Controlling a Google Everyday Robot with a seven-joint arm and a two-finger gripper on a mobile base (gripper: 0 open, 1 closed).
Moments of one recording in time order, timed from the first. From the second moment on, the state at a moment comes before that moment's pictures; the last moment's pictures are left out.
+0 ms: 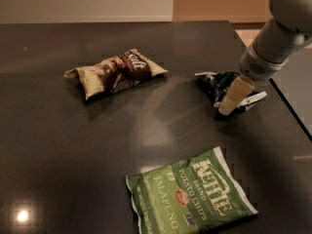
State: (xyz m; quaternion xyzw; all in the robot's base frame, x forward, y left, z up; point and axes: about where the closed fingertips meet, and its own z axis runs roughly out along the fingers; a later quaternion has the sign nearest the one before) arm 0.571 -0.226 0.854 -0.46 0.88 0.01 0.15
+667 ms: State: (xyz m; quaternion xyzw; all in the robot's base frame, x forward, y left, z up) arm 0.568 -0.226 0.843 -0.46 0.88 0.01 0.14
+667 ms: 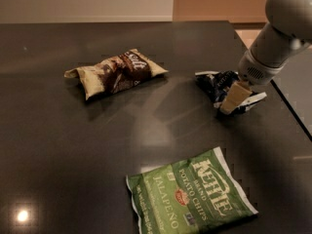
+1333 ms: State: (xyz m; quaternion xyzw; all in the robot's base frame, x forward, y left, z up) arm 0.558 -0.215 0.864 -0.47 0.87 0.03 0.15
